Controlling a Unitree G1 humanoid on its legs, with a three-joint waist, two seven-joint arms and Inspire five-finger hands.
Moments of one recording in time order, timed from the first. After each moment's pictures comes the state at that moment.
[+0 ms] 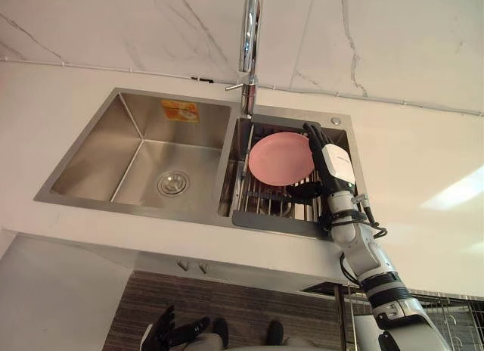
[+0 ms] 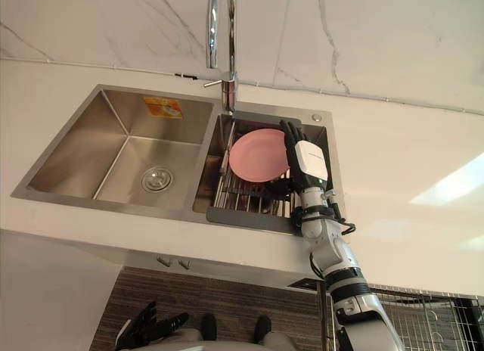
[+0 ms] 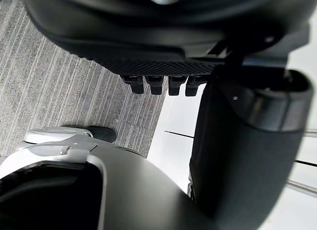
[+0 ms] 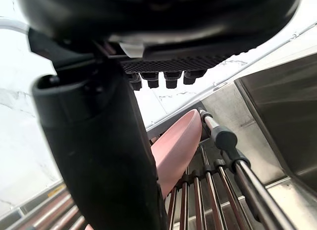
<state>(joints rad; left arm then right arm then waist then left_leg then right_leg) 0.28 0.15 0.07 0.92 -0.18 -0.22 -0.07 -0.33 -0.31 0.14 0.35 -0.64 -0.12 -0.28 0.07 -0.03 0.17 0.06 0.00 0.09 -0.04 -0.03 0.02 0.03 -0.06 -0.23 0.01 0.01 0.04</state>
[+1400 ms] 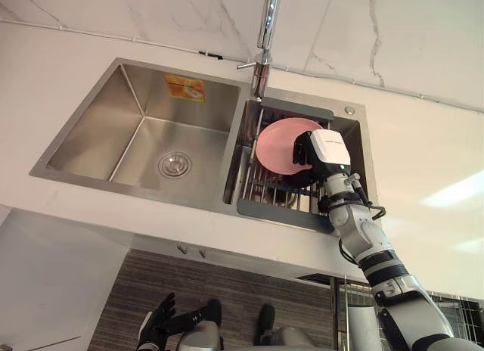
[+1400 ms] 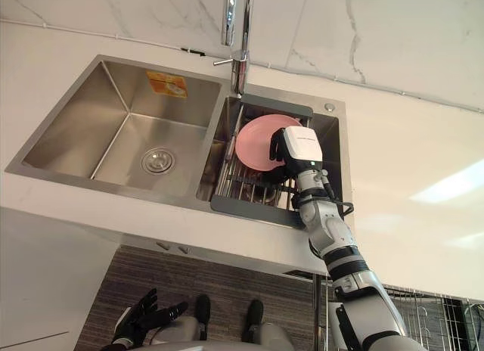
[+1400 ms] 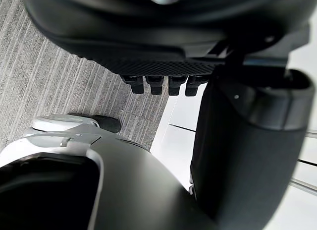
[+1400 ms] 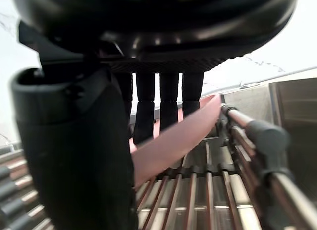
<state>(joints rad) 0.26 0.18 0.07 0.88 -0.20 -0.22 -0.13 -0.46 -0.36 0.20 0.40 -0.82 -0.05 -0.27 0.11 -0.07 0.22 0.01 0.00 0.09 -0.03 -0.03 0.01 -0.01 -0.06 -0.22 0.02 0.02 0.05</state>
